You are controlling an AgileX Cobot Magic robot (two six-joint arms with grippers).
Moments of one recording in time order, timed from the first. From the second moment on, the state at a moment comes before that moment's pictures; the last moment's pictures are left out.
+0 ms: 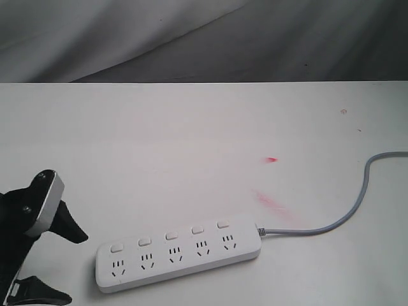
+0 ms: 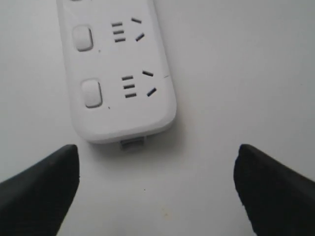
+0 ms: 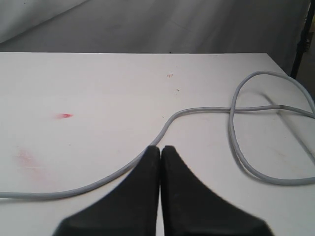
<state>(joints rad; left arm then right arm) 0.11 1.54 -0.59 -0.80 0.89 2.09 -0.05 0.00 -0.01 0.01 0.37 -0.03</state>
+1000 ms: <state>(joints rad) 0.07 1.77 -0.66 -0.91 0.85 2.09 -0.05 0.00 -0.01 0.01 0.37 -0.03</state>
